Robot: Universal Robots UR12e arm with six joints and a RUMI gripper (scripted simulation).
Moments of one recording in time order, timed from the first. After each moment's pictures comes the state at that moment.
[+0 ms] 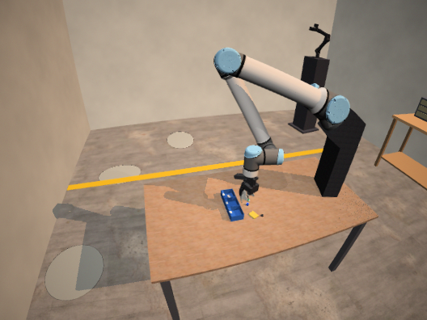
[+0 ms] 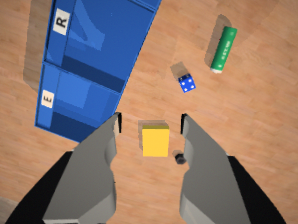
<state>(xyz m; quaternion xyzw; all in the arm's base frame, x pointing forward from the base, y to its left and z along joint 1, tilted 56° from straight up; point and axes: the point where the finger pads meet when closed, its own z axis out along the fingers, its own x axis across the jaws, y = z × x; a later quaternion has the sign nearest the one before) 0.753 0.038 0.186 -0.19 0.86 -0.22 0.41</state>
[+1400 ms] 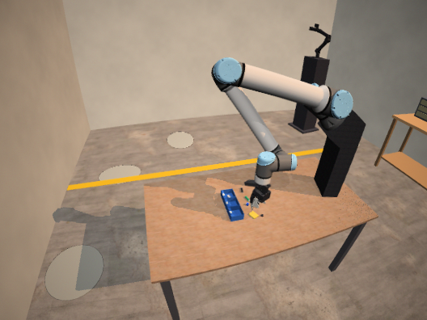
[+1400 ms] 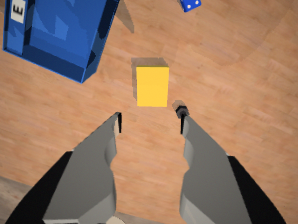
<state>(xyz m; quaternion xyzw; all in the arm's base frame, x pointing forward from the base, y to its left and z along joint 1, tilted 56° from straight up) 0.736 0.107 0.135 -0.19 0.86 -0.22 0.41</state>
